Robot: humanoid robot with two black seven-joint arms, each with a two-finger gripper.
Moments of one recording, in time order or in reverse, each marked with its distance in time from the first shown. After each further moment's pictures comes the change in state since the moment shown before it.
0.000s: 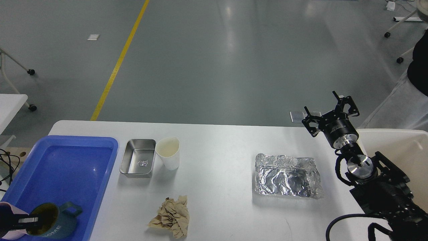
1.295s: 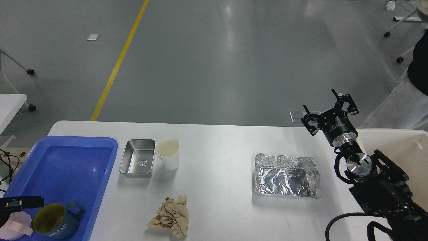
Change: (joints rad) left arm -0.004 0.122 -0.098 -0.088 -0.025 0.002 -0.022; right arm 0.010 0.002 -0.004 0.002 0.000 -0.003 0.001
